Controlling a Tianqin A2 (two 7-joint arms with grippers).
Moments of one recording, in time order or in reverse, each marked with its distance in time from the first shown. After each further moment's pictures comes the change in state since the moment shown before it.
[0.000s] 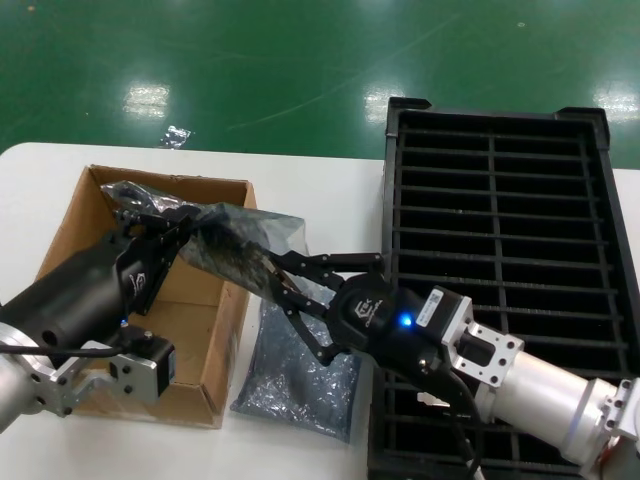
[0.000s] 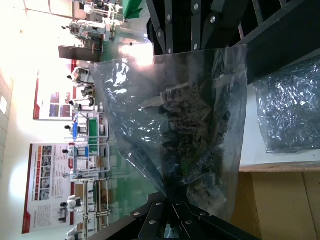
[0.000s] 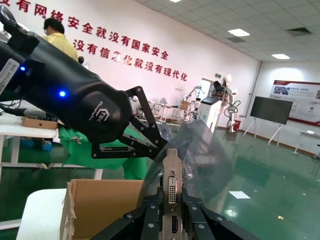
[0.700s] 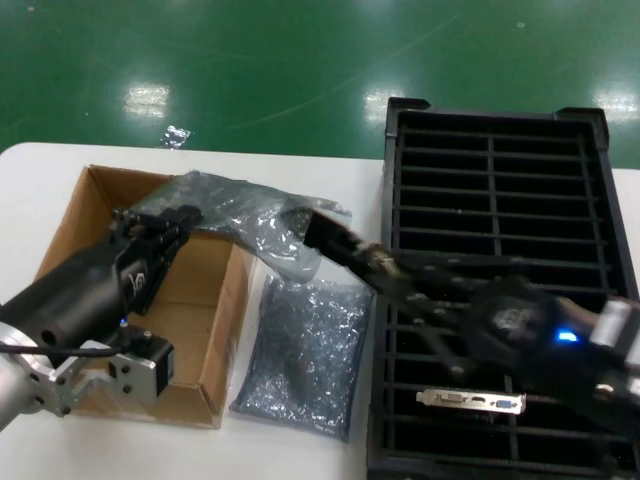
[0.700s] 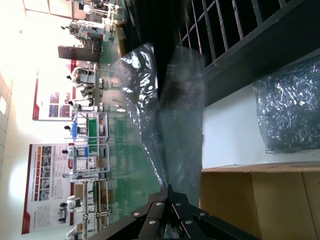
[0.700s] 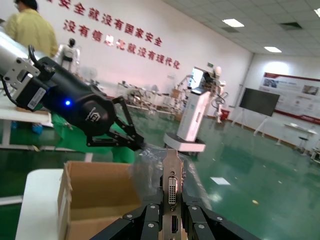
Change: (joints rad) left arm 0.000 0.000 0.000 0.000 0.000 0.000 0.000; right arm -0.167 0.318 0.150 0.318 0.063 -0.013 0.171
